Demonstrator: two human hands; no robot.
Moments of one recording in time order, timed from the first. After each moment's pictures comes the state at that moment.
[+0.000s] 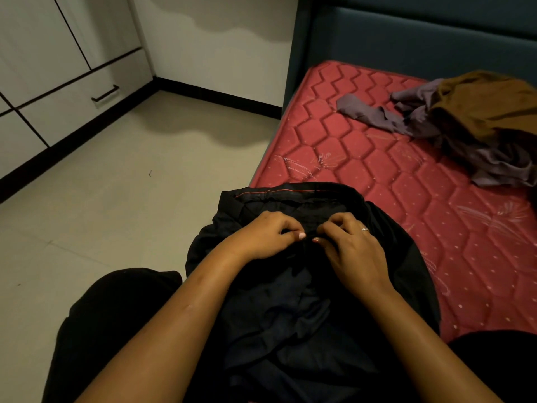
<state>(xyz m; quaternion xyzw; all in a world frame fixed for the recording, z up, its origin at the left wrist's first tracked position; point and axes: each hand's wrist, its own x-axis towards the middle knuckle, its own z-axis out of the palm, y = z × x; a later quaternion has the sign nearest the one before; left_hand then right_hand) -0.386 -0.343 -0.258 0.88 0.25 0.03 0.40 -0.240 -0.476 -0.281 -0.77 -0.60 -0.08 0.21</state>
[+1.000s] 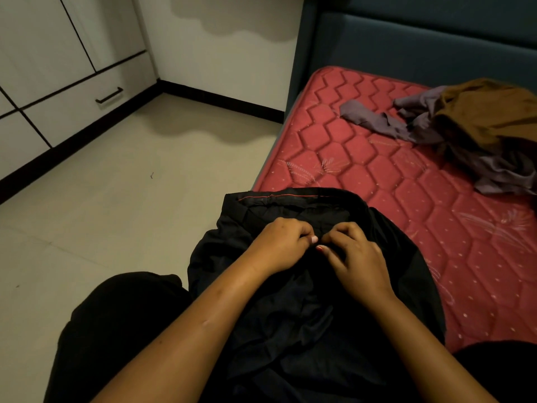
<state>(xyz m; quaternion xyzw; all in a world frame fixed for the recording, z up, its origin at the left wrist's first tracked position) -0.373 -0.361 -0.261 0.89 0.30 0.08 0.34 -0.238 -0.477 -0.284 -0.78 -0.58 0.01 0.25</state>
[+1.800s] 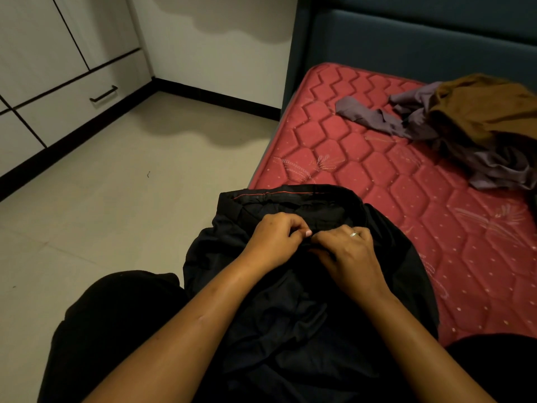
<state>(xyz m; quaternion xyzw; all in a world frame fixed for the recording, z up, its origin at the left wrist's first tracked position) -0.369 -0.363 -0.272 0.84 0.34 0.18 0.39 -0.239 -0.476 -0.286 -0.71 -0.65 -0.13 0.23</state>
